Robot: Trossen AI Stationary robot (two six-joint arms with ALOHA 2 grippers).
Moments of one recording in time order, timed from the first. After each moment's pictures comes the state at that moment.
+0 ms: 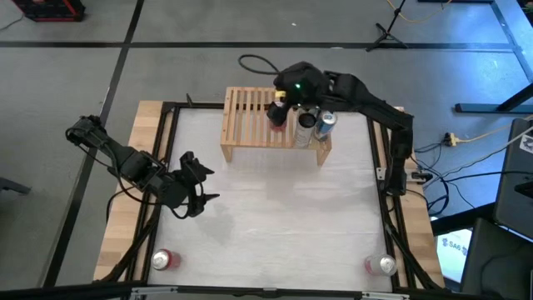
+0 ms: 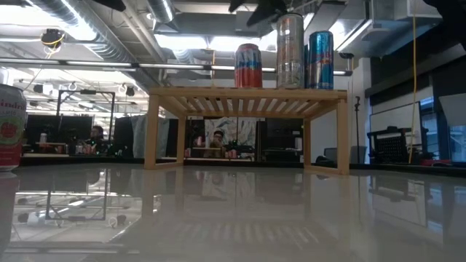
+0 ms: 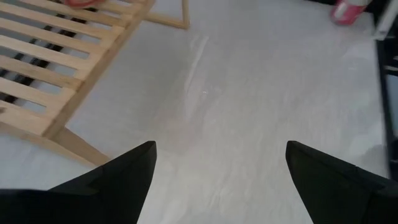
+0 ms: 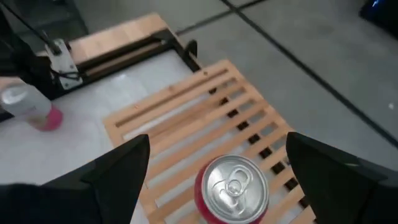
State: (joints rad) left arm -0.55 1.11 1.15 -0.95 -0.60 -0.69; right arm -0.23 1.92 2.36 -1.12 0.25 0.18
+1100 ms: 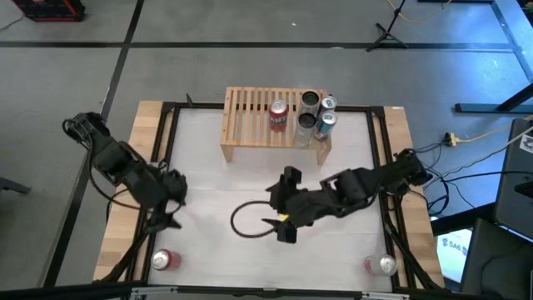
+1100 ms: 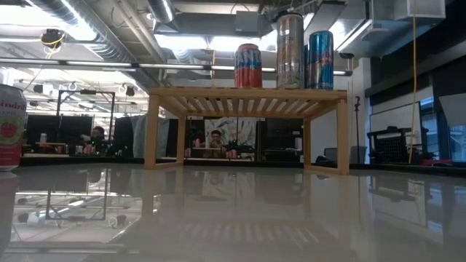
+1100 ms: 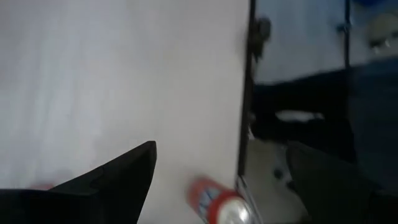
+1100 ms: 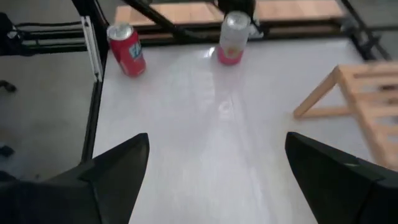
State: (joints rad) left arm -0.65 1.13 1.41 -1.23 -0.03 -0.87; right arm 0.42 1.90 2.20 -1.04 0.37 0.35
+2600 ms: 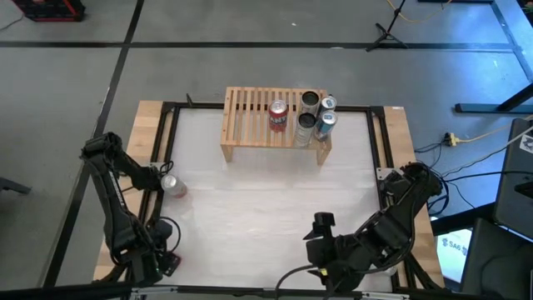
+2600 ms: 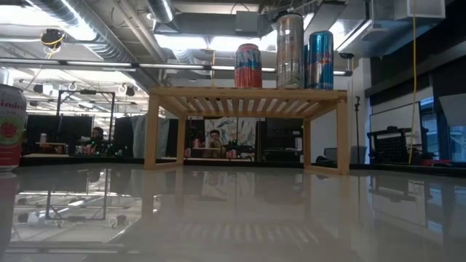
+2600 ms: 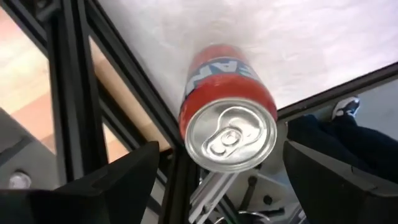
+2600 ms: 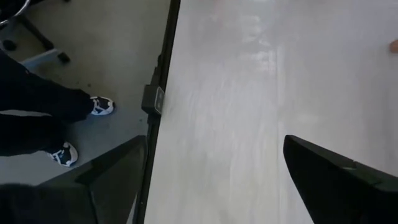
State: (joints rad) left arm -1.08 1.53 1.30 -1.19 0.15 -2.23; right arm 0.75 1.89 2.19 -1.30 0.28 0.55
